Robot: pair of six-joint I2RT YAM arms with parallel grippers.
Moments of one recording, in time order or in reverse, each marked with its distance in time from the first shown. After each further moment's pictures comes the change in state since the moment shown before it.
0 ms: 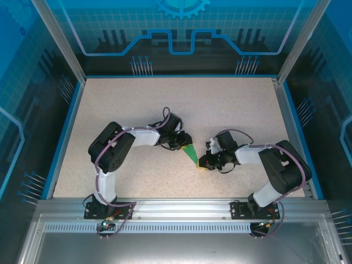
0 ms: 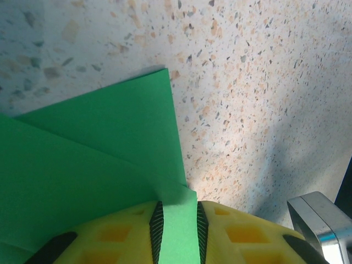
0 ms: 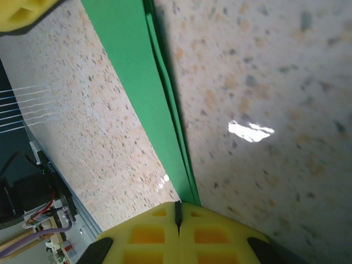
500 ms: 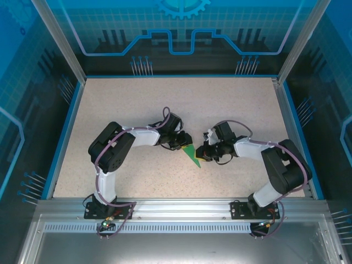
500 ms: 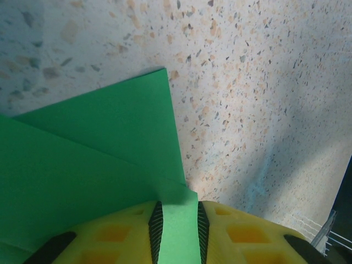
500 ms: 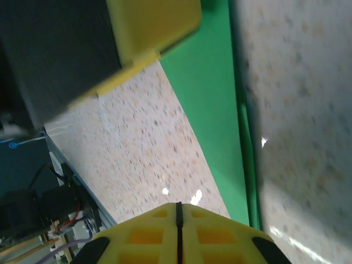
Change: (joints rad) left arm 0.000 0.000 0.000 0.001 0.001 0.000; right arm 0.001 0.029 0.164 -0.066 -0.001 0.030
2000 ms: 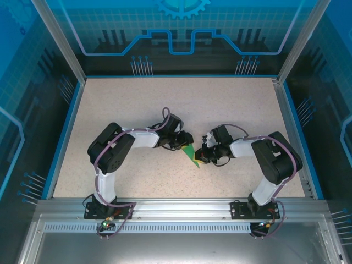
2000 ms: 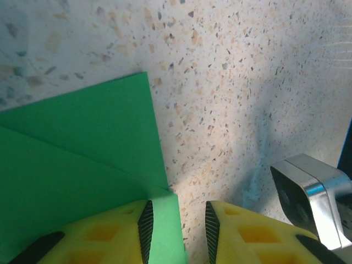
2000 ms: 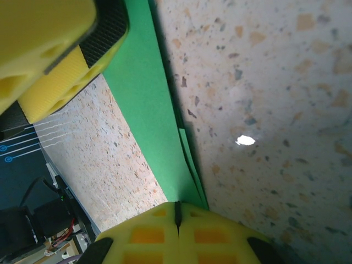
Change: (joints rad) left arm -0.006 -0.013 -0.042 0.098 -0.011 -0.026; right arm 0.006 0.107 -0.048 0.138 0.008 0.061
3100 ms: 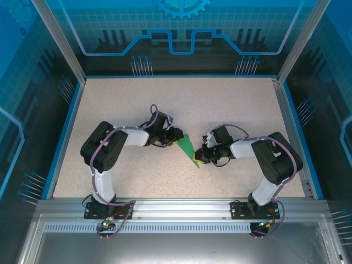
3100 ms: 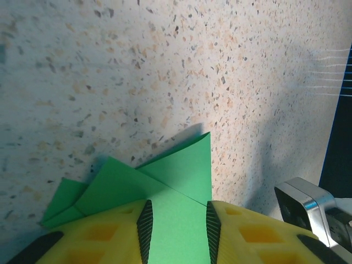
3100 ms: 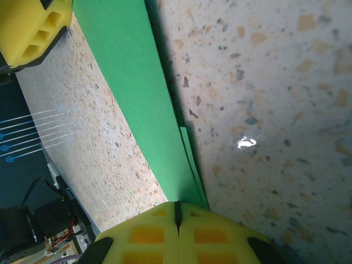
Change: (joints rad) left arm 0.141 -0.036 -0.099 0.103 0.065 0.058; right arm 0.000 -0.003 -0.013 0.025 -0.001 0.004
